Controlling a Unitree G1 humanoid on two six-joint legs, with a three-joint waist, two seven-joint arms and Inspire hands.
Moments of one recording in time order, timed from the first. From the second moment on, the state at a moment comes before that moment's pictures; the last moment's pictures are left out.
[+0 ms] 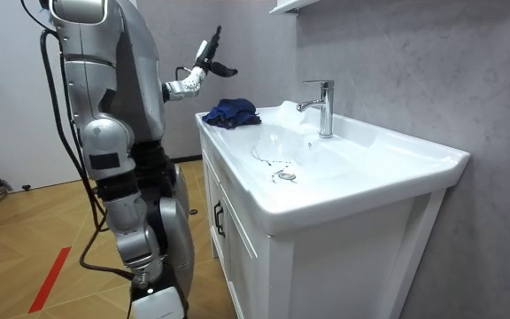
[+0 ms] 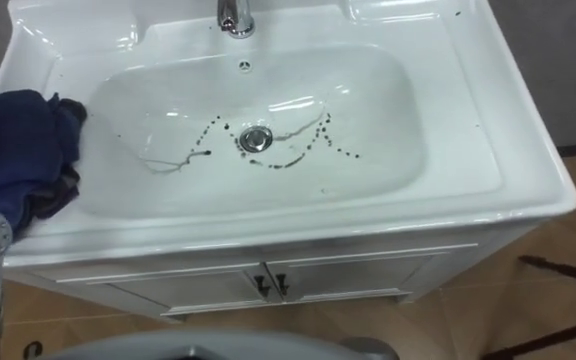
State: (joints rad) left arm 0.17 0.30 0.24 -0.01 0.53 -0.13 0.81; right arm 0.12 -0.30 0.06 1.36 -0.06 0.03 0.12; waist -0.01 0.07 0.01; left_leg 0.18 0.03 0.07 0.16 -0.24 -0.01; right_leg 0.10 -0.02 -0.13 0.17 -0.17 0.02
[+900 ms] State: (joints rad) left arm 0.14 0.29 0.15 0.21 0.55 0.07 0.71; right arm 0.12 -0.28 0.06 1.35 -0.14 0.18 0.16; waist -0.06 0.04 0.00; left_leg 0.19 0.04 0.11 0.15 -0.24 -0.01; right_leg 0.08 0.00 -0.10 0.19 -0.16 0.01
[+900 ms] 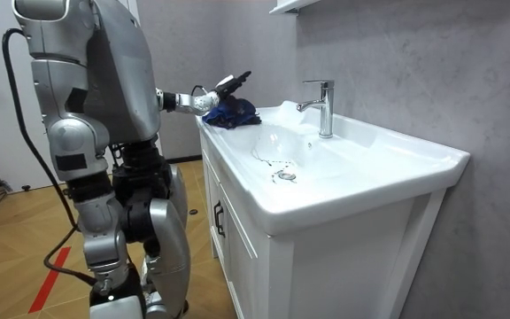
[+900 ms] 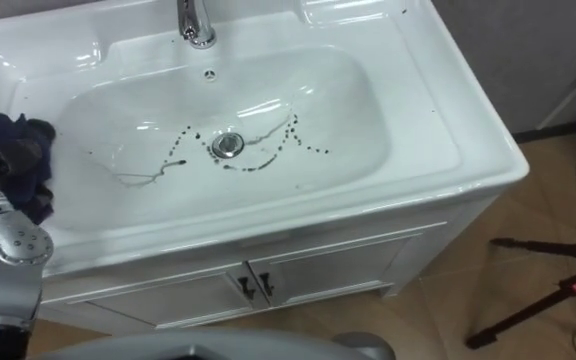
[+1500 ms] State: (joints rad) left arm 0.14 0.29 0.15 0.34 0.56 0.13 0.67; right arm 0.10 -0.28 0.06 1.31 -0.14 0.20 0.18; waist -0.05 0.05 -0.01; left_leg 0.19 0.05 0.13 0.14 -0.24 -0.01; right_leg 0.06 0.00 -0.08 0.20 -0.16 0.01
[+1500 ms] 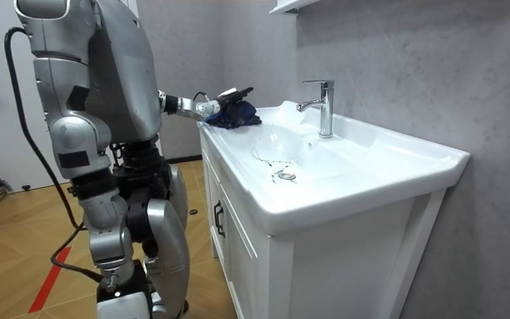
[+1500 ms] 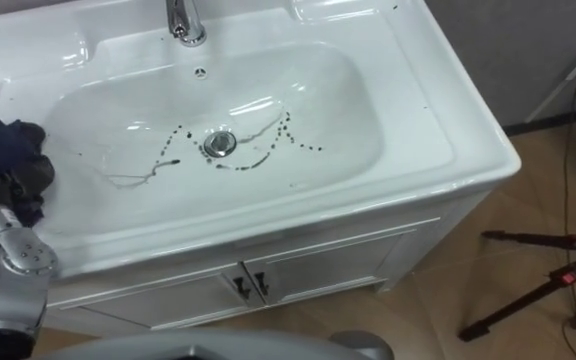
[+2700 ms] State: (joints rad) left arm 0.06 0.31 0.18 0.51 0.56 0.16 0.58; right arm 0.11 -0.29 0.06 1.24 -0.17 0.26 0.20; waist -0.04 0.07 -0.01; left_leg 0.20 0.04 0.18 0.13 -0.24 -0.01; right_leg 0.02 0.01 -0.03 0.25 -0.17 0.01
